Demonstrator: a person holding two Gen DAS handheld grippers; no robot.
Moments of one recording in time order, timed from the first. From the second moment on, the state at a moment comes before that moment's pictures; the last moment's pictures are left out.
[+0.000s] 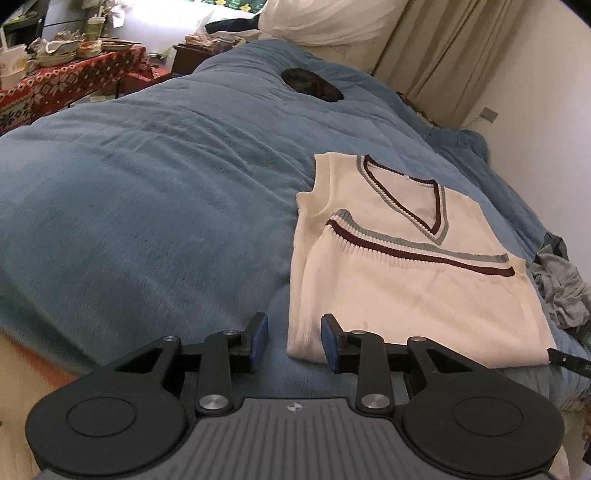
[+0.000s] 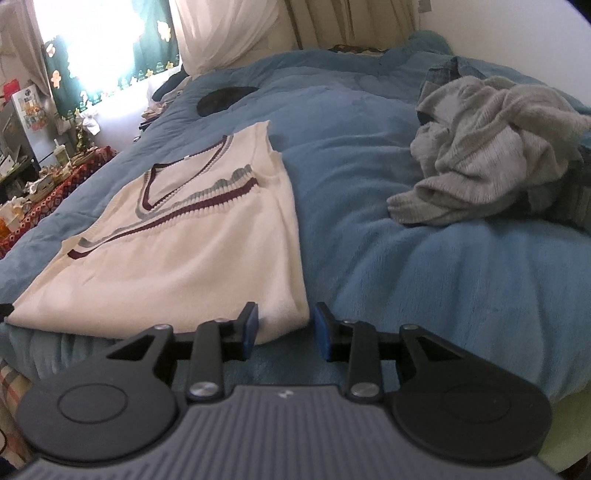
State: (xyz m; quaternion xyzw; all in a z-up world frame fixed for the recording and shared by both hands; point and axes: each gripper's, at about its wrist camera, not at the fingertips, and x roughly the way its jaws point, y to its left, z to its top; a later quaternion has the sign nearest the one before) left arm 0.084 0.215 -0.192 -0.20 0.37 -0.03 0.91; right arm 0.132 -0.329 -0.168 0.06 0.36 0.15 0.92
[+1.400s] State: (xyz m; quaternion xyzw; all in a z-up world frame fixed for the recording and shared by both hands) left arm 0.040 0.247 -0.212 -0.26 0.41 -0.04 0.87; right arm 0.080 -0.340 -0.193 0.08 0.38 0.13 0.91
